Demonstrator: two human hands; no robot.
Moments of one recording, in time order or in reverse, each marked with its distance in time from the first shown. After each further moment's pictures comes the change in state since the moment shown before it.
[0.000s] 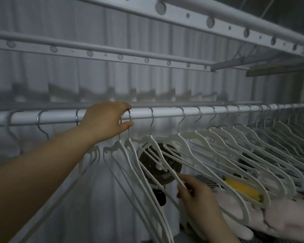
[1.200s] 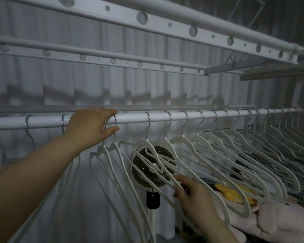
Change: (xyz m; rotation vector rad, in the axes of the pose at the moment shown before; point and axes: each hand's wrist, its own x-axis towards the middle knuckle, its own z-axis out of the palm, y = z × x) left_hand -0.007 0.002 0.007 0.021 0.149 0.024; right_hand 0.010 0.015 -0.033 -0.056 -0.028 -0.084
